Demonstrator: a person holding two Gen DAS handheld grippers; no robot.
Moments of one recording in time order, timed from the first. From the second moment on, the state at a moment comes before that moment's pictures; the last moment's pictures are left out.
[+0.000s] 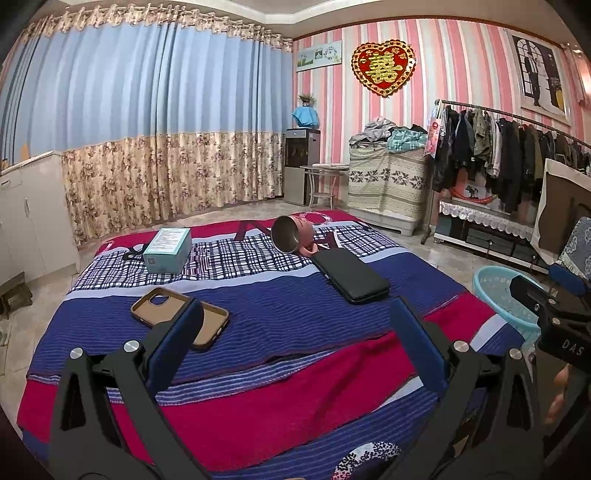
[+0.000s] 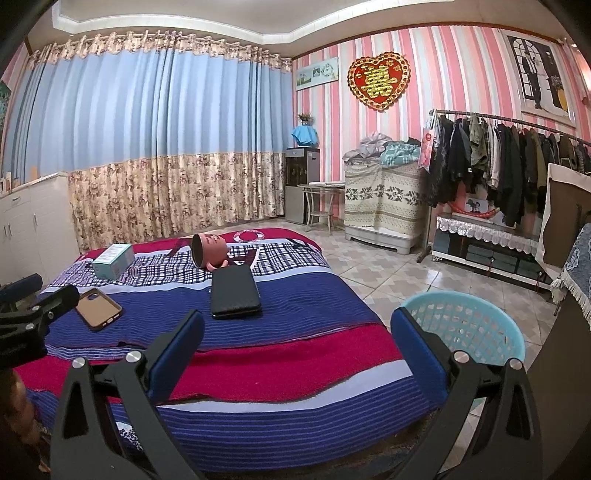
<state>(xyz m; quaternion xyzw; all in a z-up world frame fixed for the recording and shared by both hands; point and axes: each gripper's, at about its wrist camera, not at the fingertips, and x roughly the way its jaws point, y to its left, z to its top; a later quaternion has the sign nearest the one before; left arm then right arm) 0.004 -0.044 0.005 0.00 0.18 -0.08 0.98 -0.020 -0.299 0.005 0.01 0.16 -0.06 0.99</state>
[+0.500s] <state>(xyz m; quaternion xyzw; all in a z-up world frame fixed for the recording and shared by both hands) 0.003 -0.048 0.011 0.00 0.17 -0.09 0.98 -0.022 -0.298 0.003 0.01 0.16 -0.06 0.99</state>
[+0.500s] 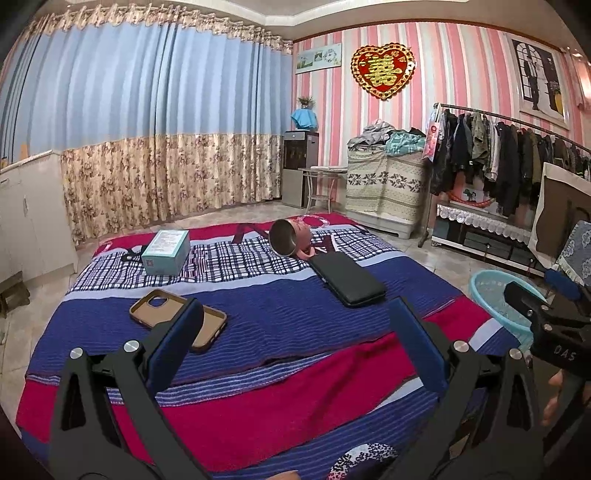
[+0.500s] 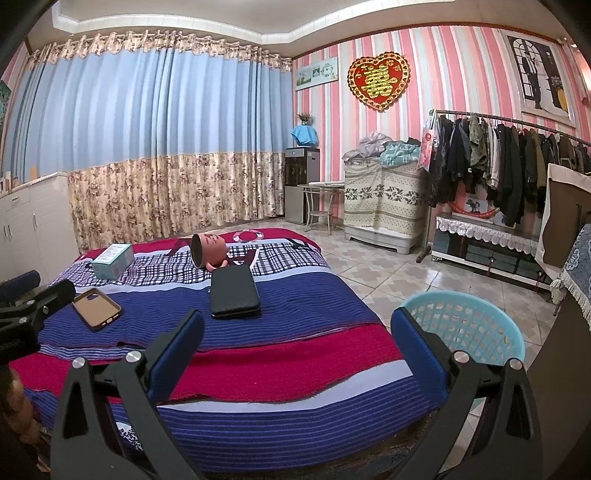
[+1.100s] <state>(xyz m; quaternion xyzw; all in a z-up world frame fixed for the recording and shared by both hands) -0.005 -0.057 0.019 0.02 0.17 -0.09 0.98 -0.017 -0.295 0.001 0.01 0.16 -0.06 0.99</state>
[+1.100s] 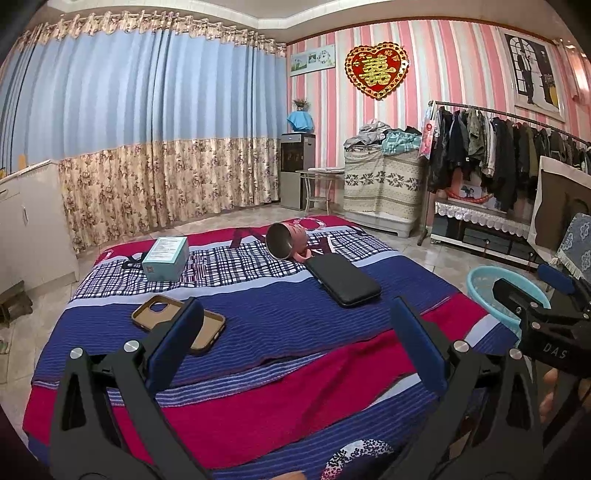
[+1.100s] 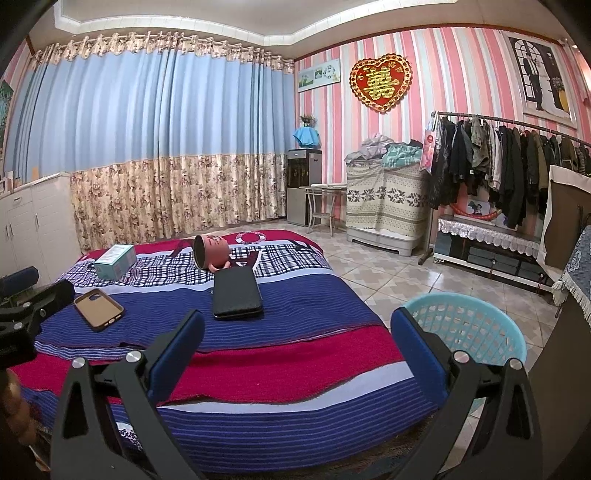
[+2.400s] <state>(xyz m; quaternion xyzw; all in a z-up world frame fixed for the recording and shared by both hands) -0.008 -0.053 0.032 0.00 0.17 -0.08 0.98 -0.019 -0.293 -0.001 0.01 0.16 -0.06 0.99</state>
